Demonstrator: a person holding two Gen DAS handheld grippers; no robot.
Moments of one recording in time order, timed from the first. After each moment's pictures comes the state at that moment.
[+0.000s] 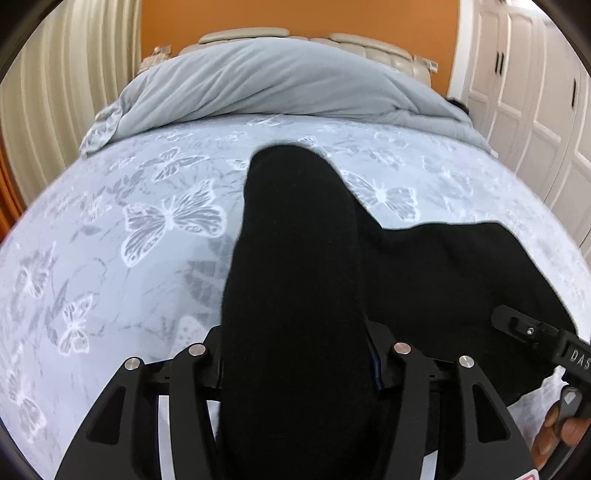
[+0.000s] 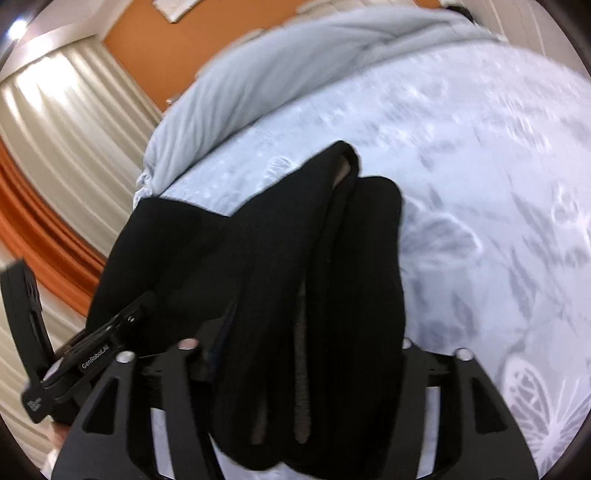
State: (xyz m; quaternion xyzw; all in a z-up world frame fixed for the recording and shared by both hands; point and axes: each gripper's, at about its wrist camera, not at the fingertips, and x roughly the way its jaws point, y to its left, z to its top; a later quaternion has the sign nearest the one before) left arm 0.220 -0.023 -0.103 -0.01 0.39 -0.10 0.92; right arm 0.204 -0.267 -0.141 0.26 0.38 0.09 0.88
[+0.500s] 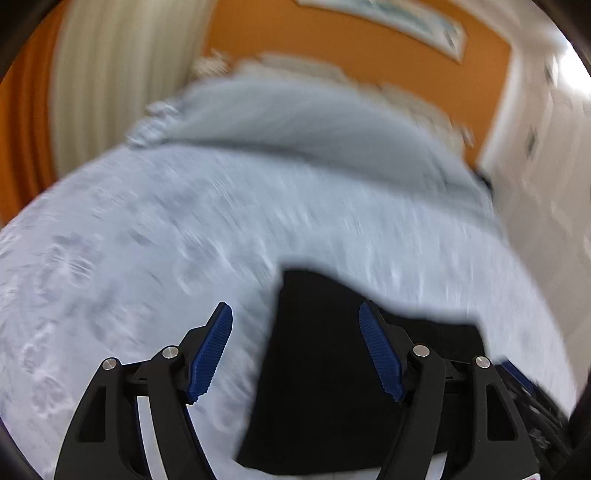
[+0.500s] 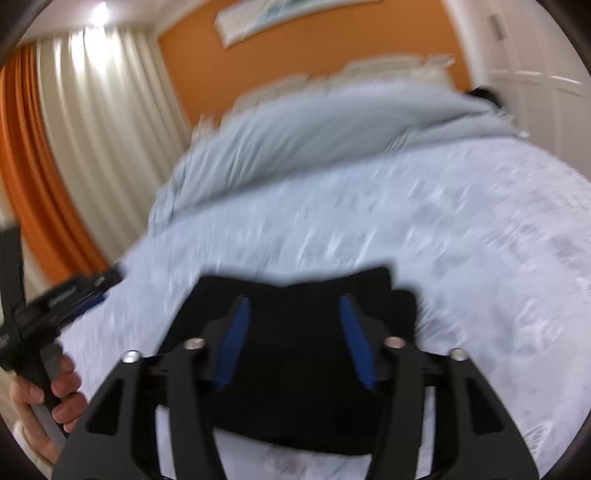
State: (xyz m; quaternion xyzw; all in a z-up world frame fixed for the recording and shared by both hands) left arm 0.208 0.006 -0.049 -0.08 0.36 -0.06 0.93; right arm 0.181 -0.212 -0.063 0.13 0.31 0.10 0.94
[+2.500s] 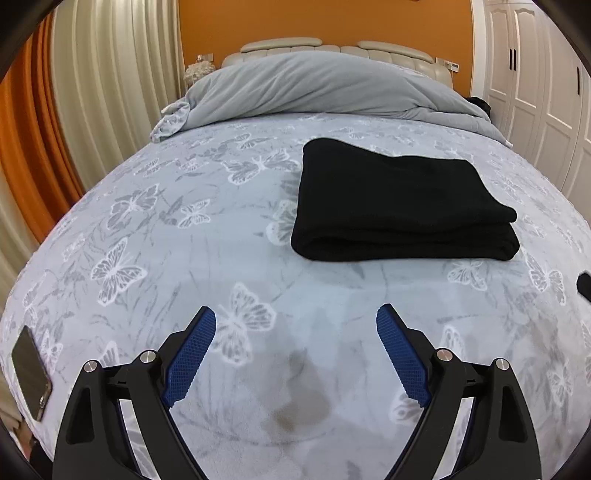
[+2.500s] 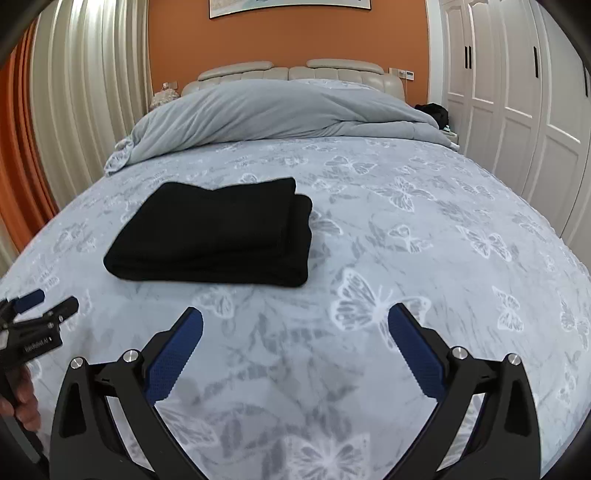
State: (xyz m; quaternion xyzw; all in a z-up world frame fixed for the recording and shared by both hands) left arm 0.031 0.019 -0.096 0.03 0.38 -0.02 0.93; right arm -0.001 -0.233 -0.076 0.03 0.32 -0.03 0.95
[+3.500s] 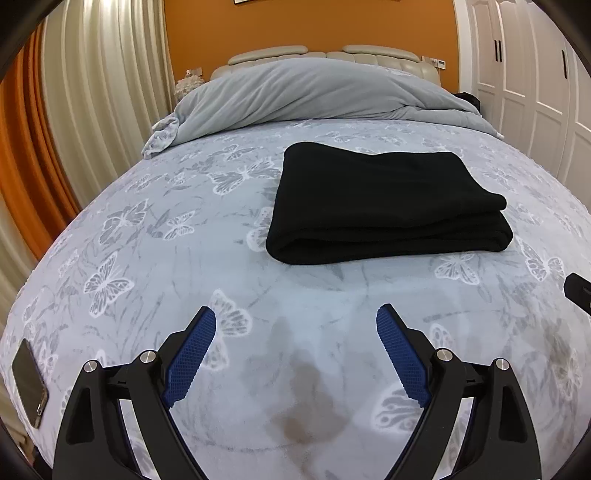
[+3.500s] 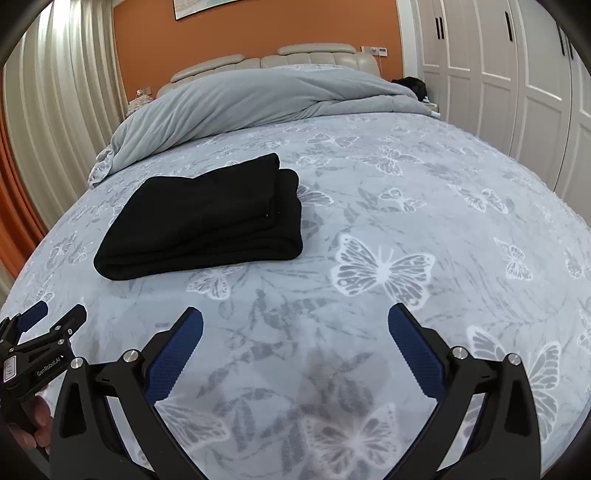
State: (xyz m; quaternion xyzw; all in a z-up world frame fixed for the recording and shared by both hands) left arm 0.028 -0.005 -0.102 0.06 0.35 -0.02 0.93; right arm -0.005 -0.234 -0.098 0.08 0.34 -0.06 0.94
